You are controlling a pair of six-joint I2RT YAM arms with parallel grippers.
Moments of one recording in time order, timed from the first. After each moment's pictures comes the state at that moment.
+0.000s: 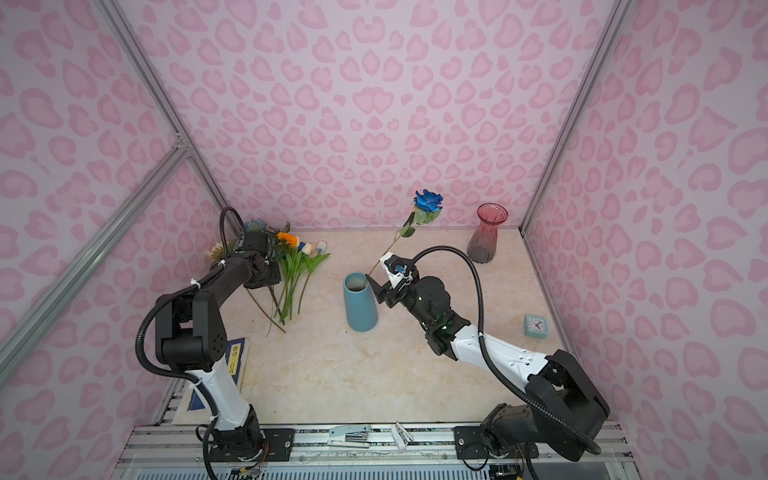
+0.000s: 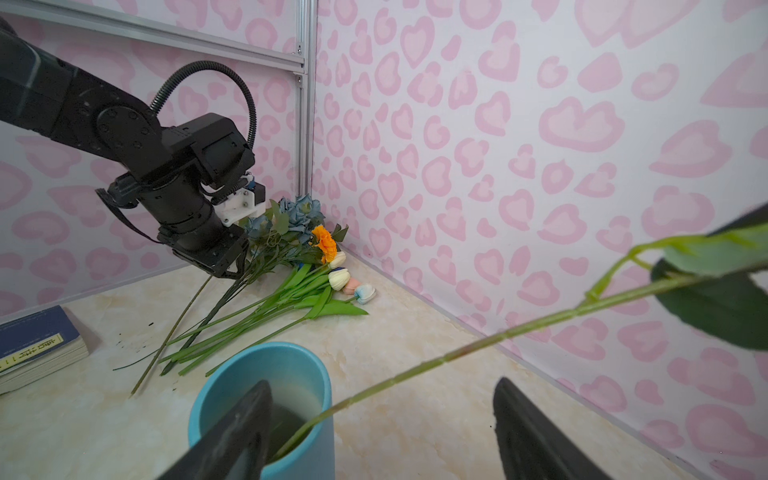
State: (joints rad) left arm 0.02 1.92 1.43 -0.62 -0.22 -0.23; right arm 0.69 1.36 0.77 0.60 -0.01 -0.15
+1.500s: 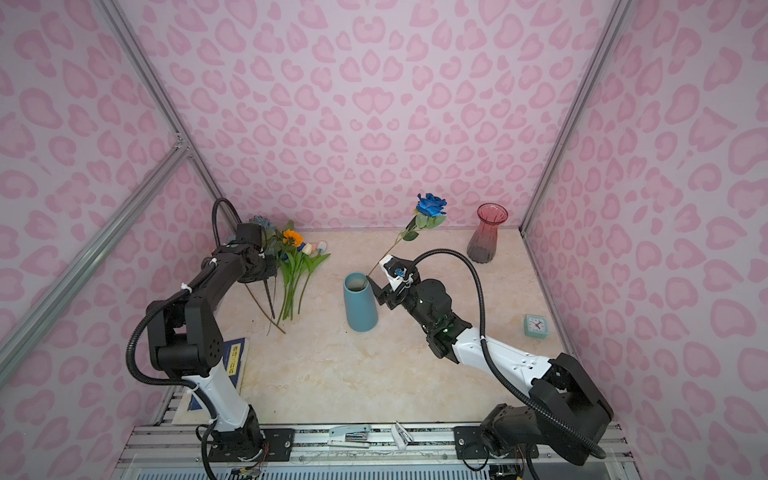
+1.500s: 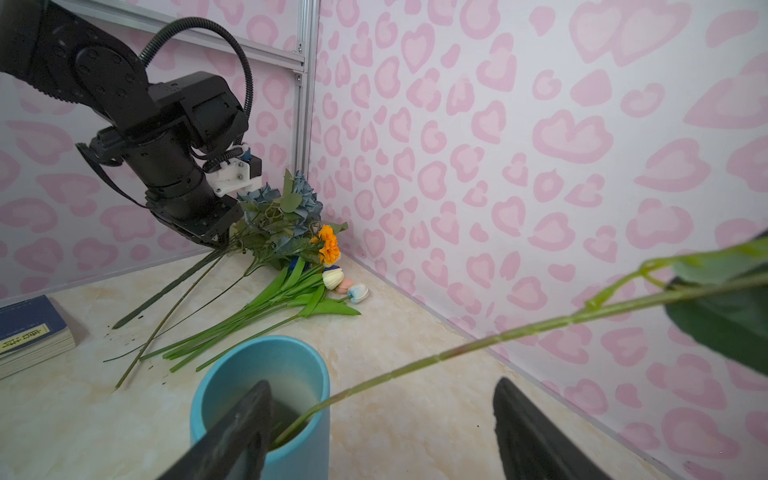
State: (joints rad) left arm 0.04 1.81 1.47 -0.70 -0.21 -0.20; right arm 0.70 1.34 0.75 0.60 0.02 -0.19
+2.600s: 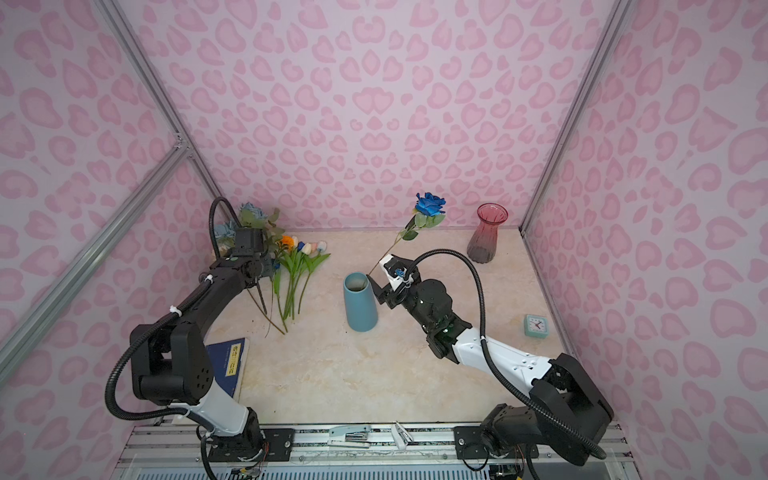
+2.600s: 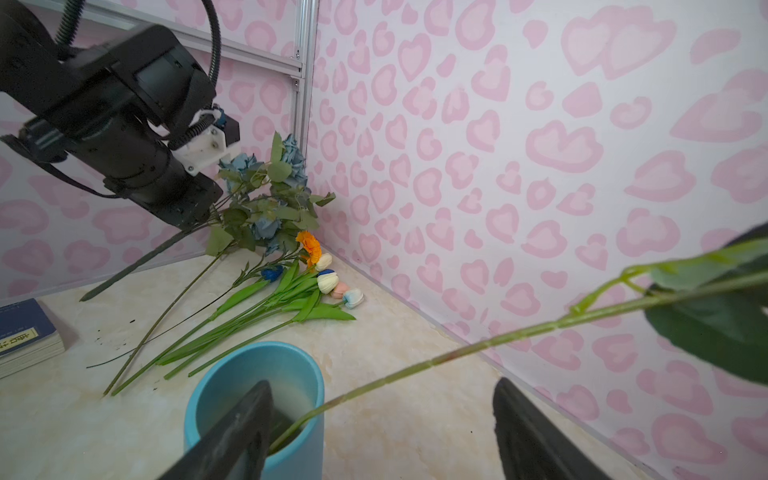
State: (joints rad) left arm -0.04 1.61 1.30 -0.49 -0.44 -0.16; right arm 0.70 1.34 0.75 0.61 0.03 -0.20
